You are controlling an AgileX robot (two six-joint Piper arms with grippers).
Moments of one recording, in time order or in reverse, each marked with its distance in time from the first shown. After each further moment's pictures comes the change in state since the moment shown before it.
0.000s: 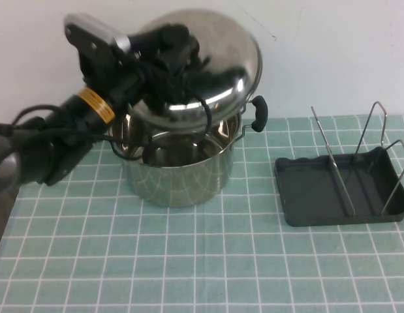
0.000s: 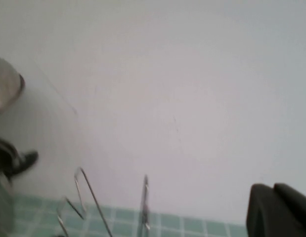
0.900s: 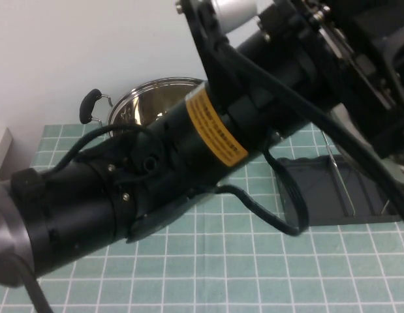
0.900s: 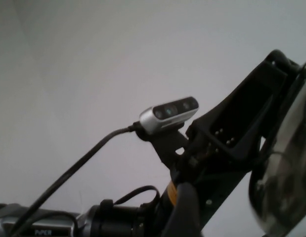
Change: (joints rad) right arm 0.000 0.115 -0.325 1.316 0.481 -0.455; left arm -0.627 -0.341 -0.020 -0.115 -0.066 -0.148
